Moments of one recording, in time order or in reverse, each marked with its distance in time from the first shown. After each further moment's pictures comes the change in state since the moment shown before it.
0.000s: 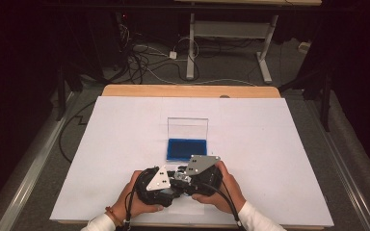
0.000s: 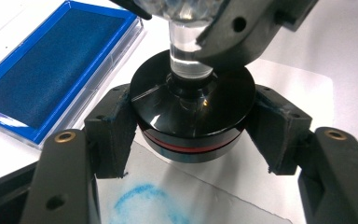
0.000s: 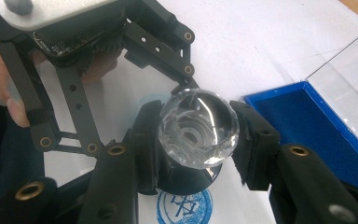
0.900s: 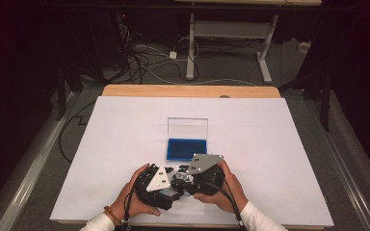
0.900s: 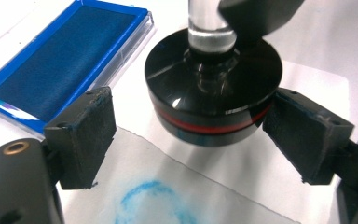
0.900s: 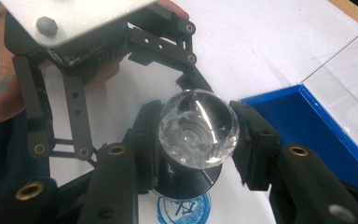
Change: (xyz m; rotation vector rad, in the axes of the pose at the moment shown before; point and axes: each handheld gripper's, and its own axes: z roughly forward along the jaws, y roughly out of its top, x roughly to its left) left arm -0.001 -0.002 -0.001 -0.004 0.057 -0.010; right arm -0.002 0.001 -0.008 -0.016 0.006 0.005
